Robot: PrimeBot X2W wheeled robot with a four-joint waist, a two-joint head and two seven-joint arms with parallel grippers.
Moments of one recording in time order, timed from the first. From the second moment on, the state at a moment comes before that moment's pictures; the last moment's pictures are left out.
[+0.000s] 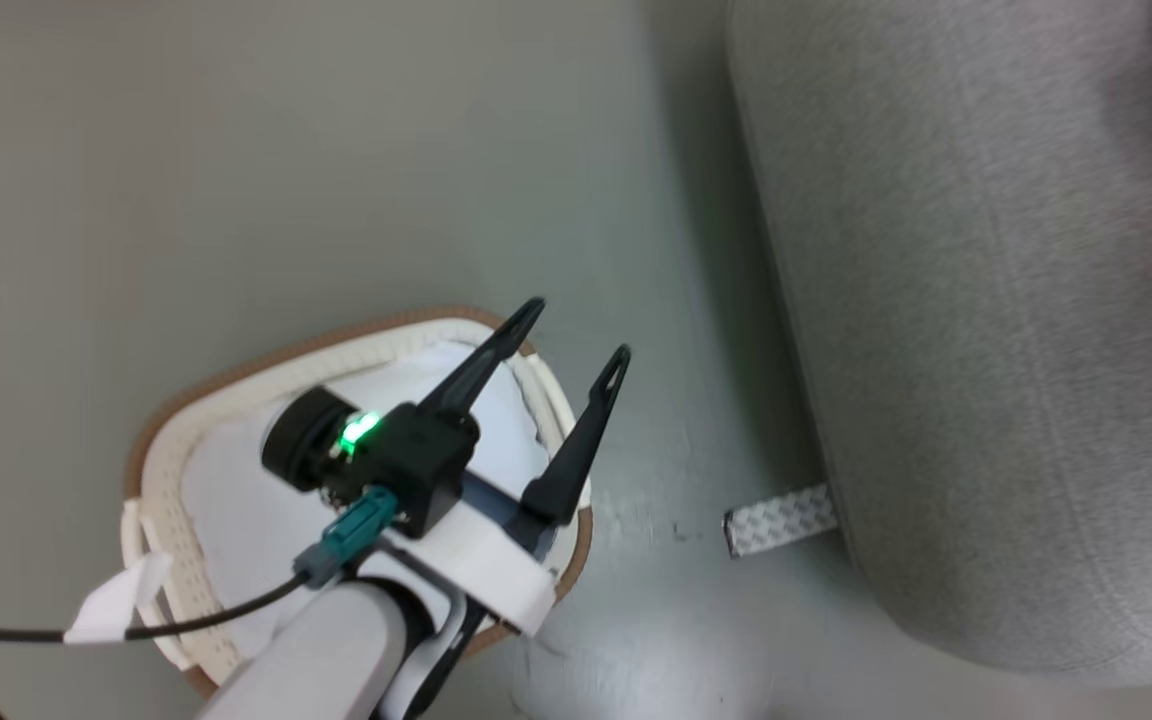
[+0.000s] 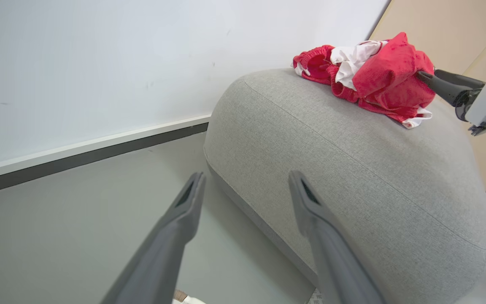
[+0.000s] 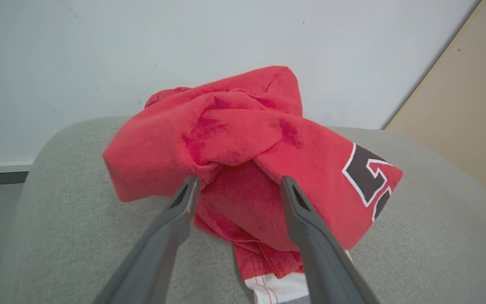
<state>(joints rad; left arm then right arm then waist) -0.49 0.27 -0.58 -0.11 -0.26 0.04 0.00 -0.76 -0.26 -0.36 0.65 0.11 0.13 -0.26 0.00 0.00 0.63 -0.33</state>
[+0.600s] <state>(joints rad) -0.14 0.24 -0.48 0.18 -0.41 0.14 -0.24 -0.13 -0.12 -0.17 0.22 0.08 0.13 -0.26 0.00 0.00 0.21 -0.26</state>
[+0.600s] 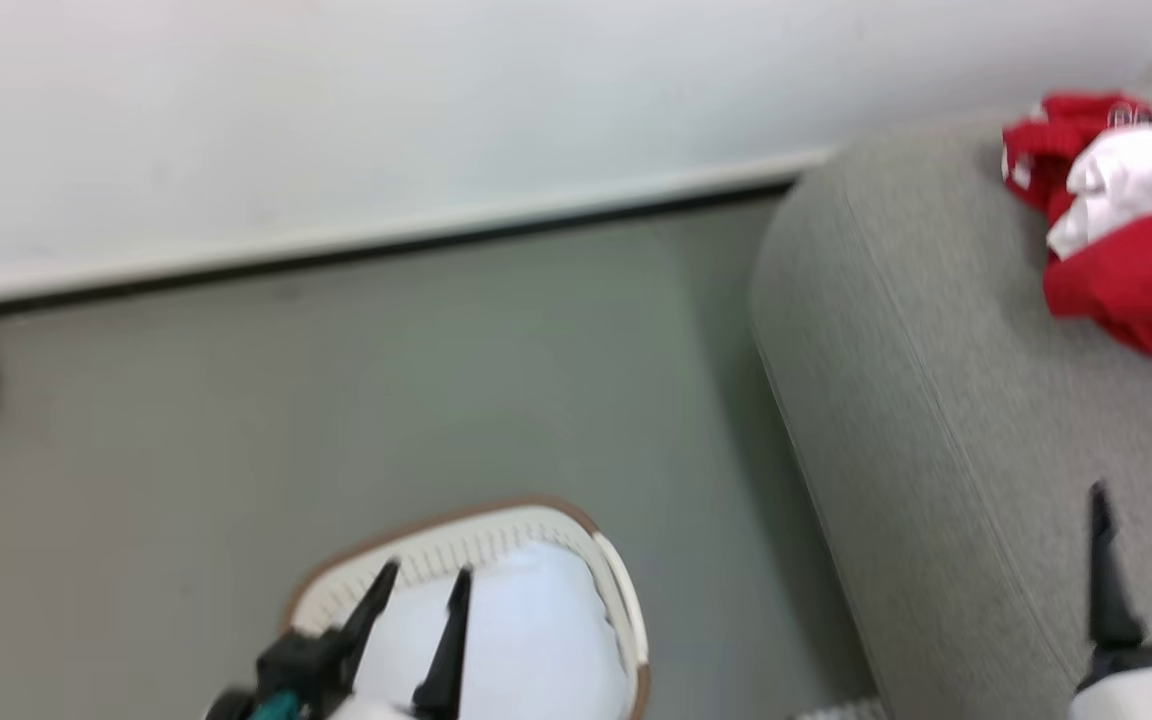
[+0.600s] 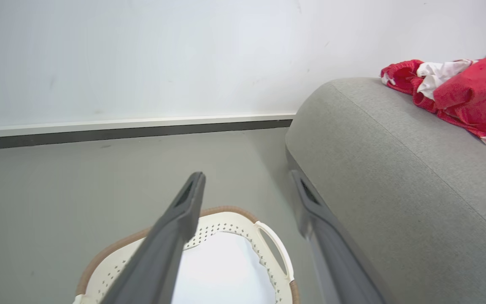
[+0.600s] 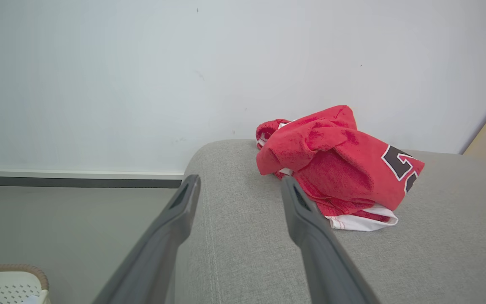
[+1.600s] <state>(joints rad) 0.10 0.15 -0.21 0.29 -0.32 0.07 -0.26 0.11 -0.04 0.01 0.27 0.13 0.13 -0.26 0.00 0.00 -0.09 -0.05</state>
